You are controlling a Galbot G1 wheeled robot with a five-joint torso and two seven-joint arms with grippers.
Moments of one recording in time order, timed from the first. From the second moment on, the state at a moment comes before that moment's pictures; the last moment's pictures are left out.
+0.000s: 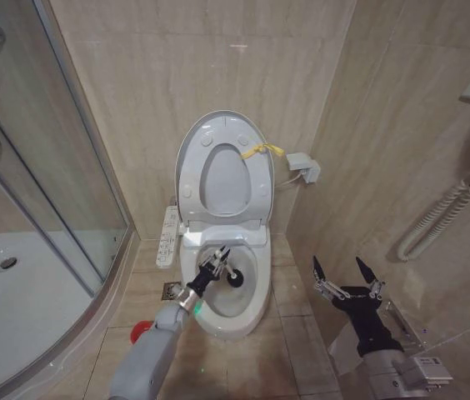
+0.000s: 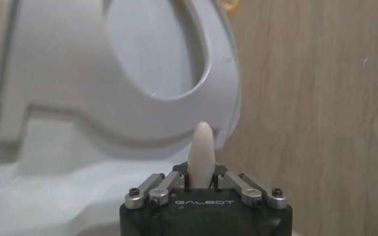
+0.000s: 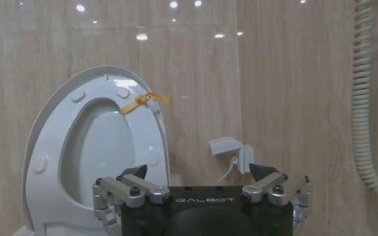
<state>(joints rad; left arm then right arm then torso) 0.72 -1.42 -0.13 -0.85 -0.45 -0.61 0.59 -1.78 1.43 0.65 2.43 0.24 0.01 0.05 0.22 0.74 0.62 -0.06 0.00</state>
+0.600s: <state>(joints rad) 0.84 -1.39 -0.09 -1.08 -0.51 -0.54 0.52 -1.78 1.43 0.65 2.43 0.24 0.01 0.05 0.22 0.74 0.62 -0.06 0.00</state>
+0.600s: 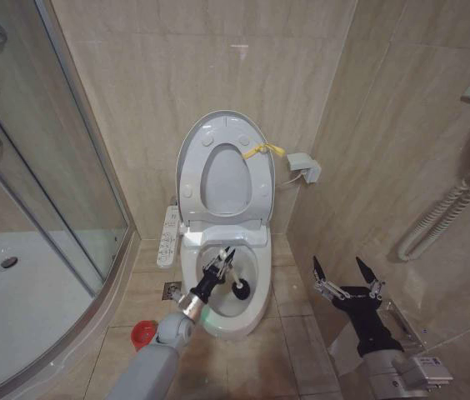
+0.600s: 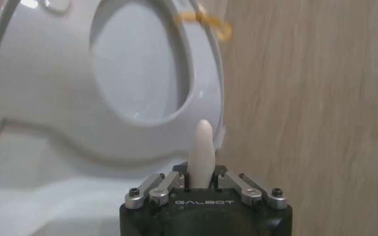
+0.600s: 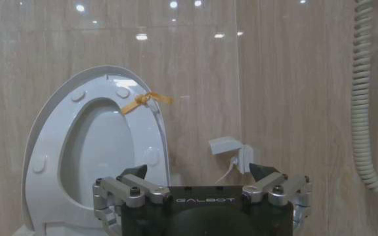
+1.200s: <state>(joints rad) 0.89 -1.29 -0.03 -1.35 -0.57 -0.46 0.42 -1.78 1.43 0.65 2.43 0.24 0.01 0.05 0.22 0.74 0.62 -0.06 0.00</state>
